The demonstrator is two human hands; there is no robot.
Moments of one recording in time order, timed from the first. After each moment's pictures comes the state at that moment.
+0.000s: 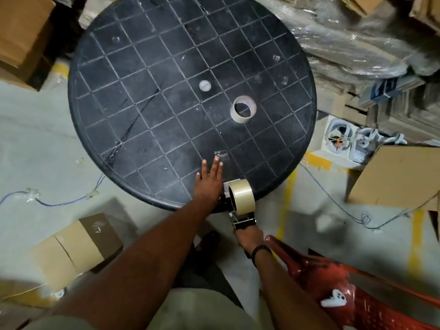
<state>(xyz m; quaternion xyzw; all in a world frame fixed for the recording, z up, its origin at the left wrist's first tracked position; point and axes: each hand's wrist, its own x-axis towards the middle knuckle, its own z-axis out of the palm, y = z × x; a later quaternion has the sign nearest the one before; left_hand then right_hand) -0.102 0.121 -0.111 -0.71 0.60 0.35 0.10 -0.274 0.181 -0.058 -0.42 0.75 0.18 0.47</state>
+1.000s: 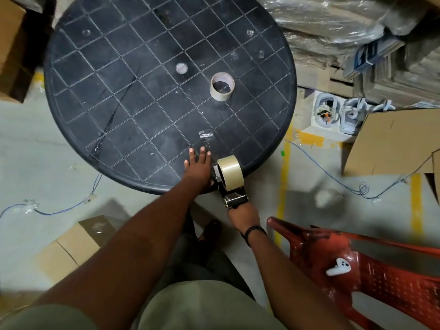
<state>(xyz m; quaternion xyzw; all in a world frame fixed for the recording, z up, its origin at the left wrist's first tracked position) -0.110 0.139 -0.122 -0.68 0.62 0.38 0.13 -0.288 0.211 -0.050 -0.45 0.76 0.13 0.45</state>
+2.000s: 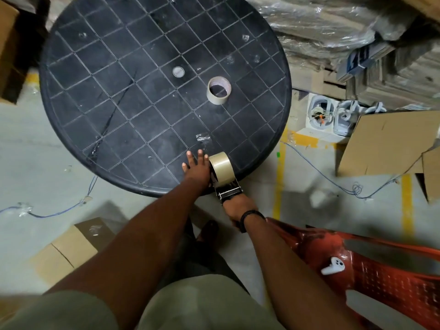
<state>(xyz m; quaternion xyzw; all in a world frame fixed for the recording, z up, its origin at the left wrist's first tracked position) -0.119 0.131 -0.117 -0.68 0.59 0.41 0.14 -0.273 0.177 -0.027 -0.47 0.74 0.20 0.44</state>
